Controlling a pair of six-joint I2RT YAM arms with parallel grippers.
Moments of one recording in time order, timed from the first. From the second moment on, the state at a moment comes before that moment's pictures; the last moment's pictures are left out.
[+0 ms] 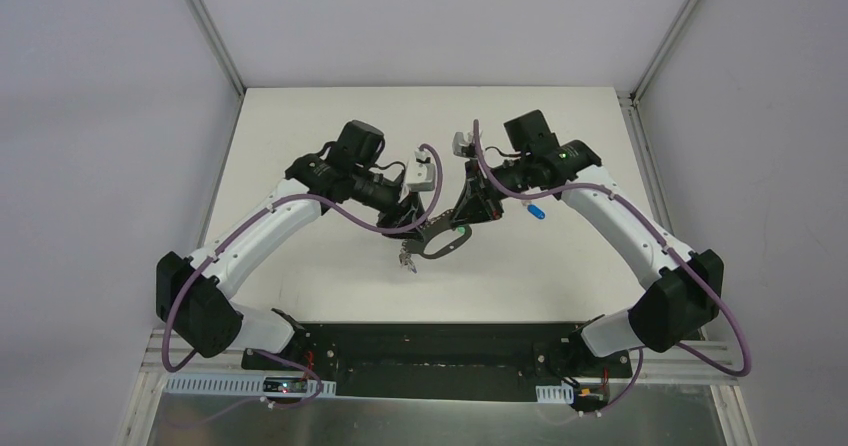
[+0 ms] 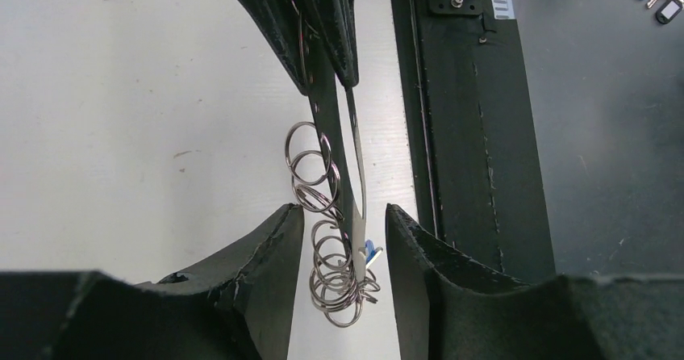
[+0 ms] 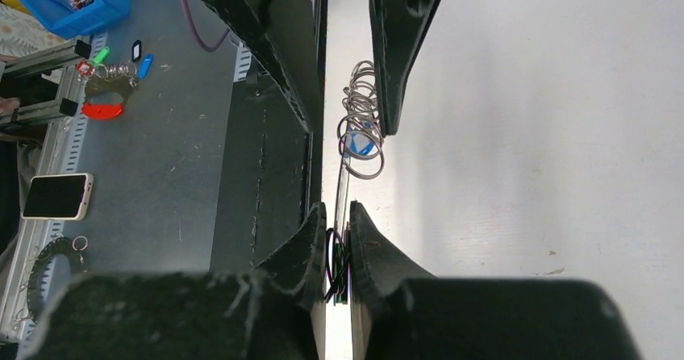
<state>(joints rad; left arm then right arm) -0.59 1.36 1.25 -0.73 0.92 0.57 0.54 1.45 1.35 -0.87 -1.07 -0.50</state>
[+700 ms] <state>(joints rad) -0.59 1.35 1.19 -0.62 0.86 0.39 0.52 1.45 1.39 -0.81 -1.00 -0.38</state>
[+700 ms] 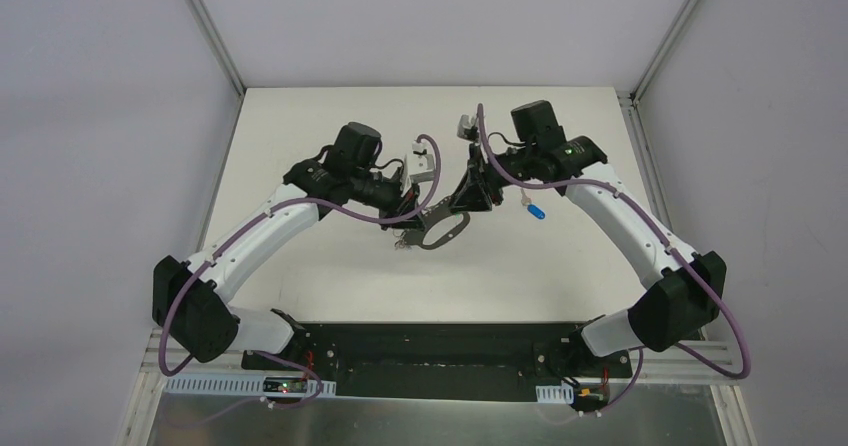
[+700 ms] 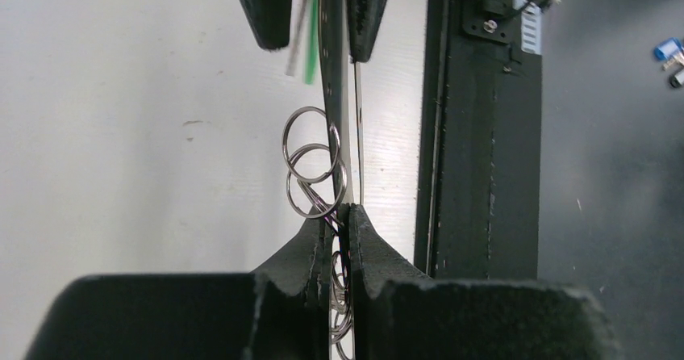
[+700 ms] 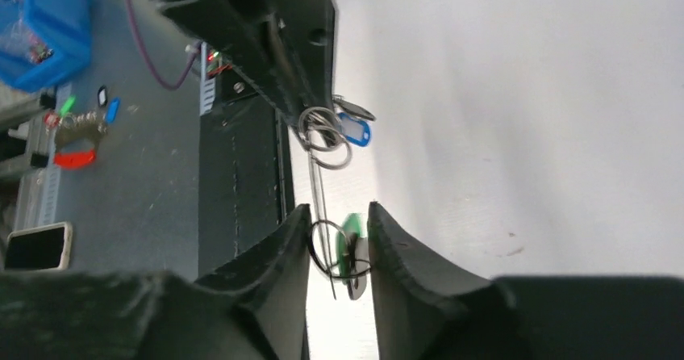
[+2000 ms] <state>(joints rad) -0.87 1.32 1.23 -0.61 -0.44 0.43 0.45 1.70 1.31 0.01 -0.98 0.88</state>
